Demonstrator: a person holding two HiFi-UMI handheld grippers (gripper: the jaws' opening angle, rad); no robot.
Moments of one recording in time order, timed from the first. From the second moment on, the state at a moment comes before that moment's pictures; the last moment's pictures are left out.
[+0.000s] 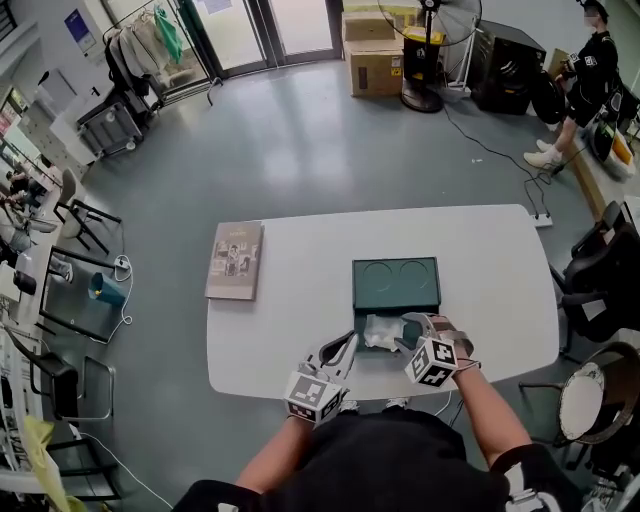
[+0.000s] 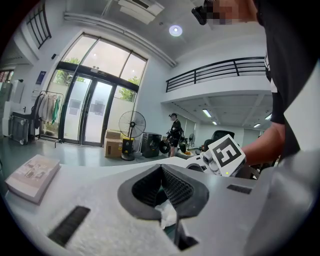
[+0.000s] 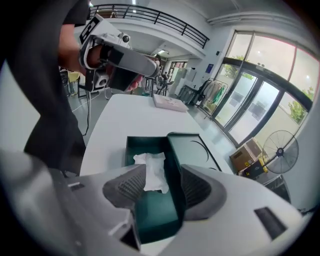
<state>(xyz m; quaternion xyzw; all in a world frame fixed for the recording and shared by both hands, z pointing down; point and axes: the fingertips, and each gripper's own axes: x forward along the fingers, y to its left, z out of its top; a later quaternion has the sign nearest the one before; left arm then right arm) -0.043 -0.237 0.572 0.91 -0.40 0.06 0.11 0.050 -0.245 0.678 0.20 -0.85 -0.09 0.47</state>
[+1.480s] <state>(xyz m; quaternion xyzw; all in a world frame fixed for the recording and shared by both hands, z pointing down) -0.105 -0.222 0.581 0.86 -0.49 0.07 0.13 0.019 -0.248 0.772 0.09 -0.85 0.02 0.52</state>
